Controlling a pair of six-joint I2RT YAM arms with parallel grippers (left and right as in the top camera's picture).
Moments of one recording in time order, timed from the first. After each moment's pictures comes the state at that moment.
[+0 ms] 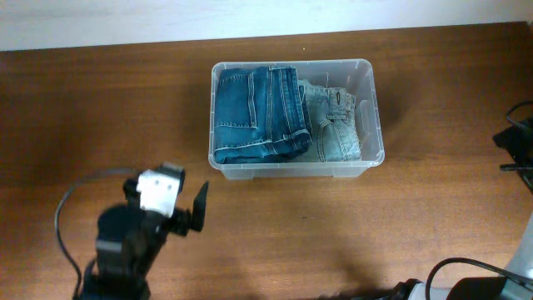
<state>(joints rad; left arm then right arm) -0.19 0.55 0.59 -0.44 0.11 0.12 -0.62 1.46 1.54 -1.28 0.23 0.58</state>
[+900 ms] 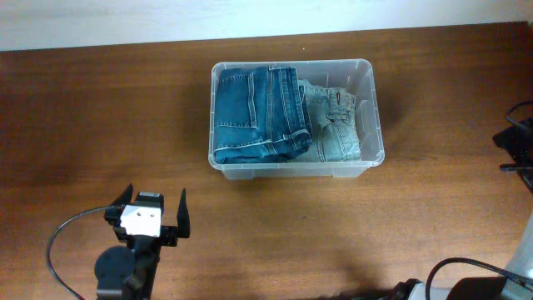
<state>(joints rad) -0.09 0.25 0.31 -0.26 0.00 0.12 -0.62 1.46 1.54 -1.28 0.23 0.58</state>
